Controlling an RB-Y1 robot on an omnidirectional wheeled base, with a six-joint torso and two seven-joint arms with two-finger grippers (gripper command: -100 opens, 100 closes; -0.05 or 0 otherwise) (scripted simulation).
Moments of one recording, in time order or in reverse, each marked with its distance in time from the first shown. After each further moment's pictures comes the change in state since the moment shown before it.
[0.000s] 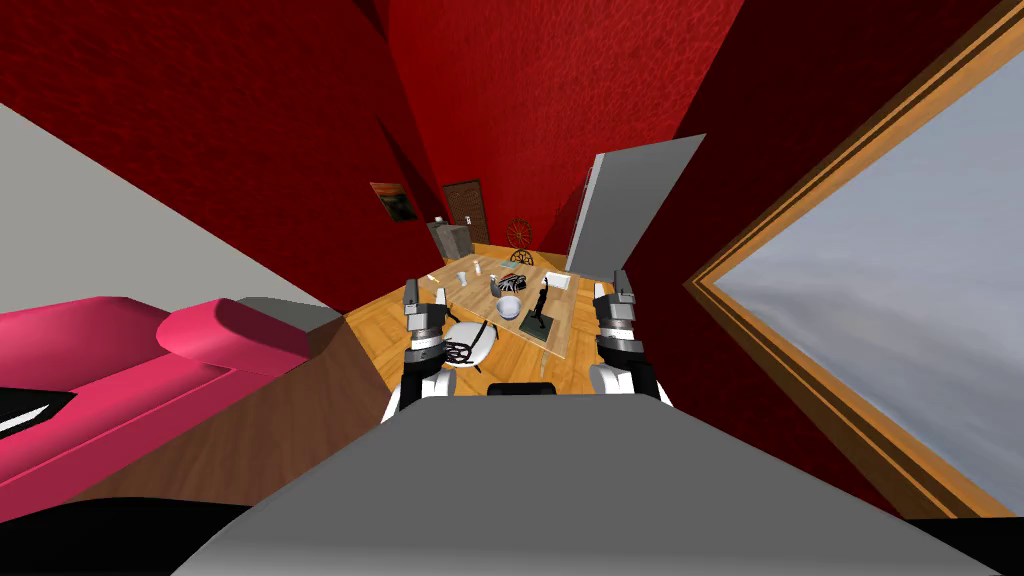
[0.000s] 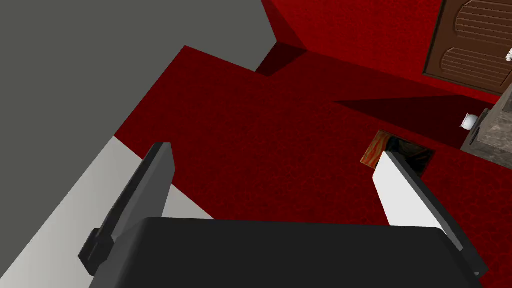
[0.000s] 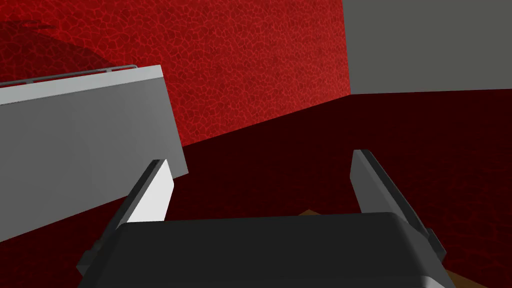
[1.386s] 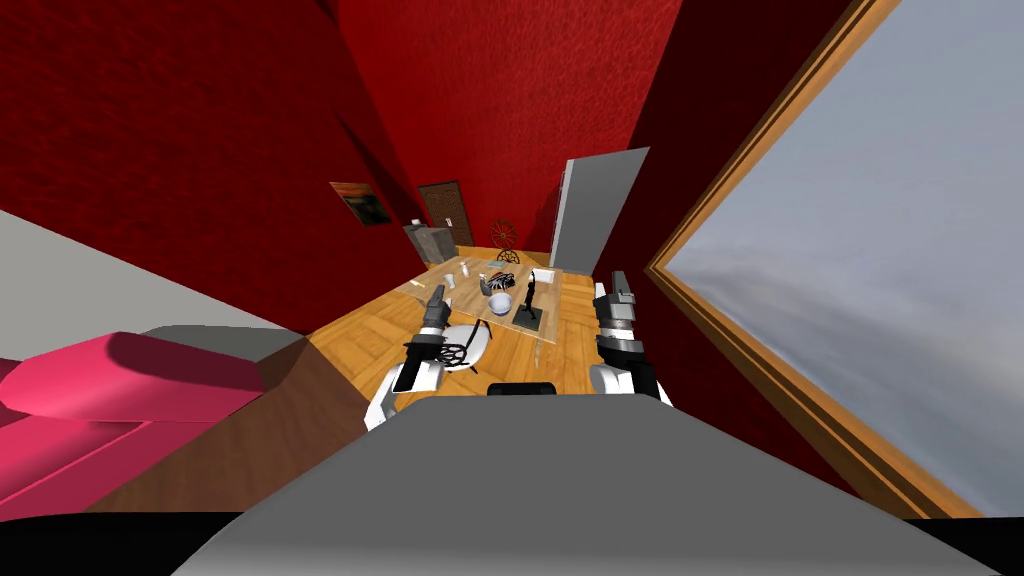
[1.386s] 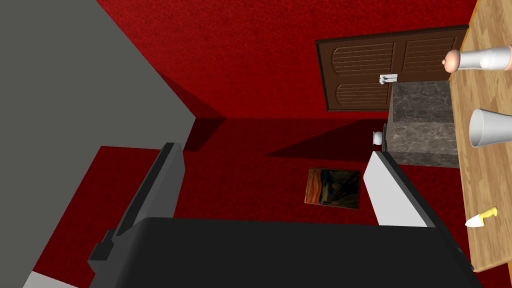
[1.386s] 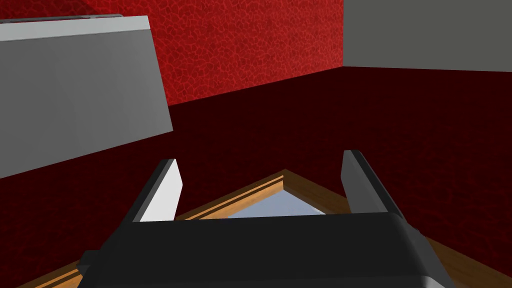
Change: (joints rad) left arm -0.136 0.241 0.066 0.151 0.009 0.343 -0.037; right arm 0.000 0.000 0.000 0.000 0.000 0.000 0.000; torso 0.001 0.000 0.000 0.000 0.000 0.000
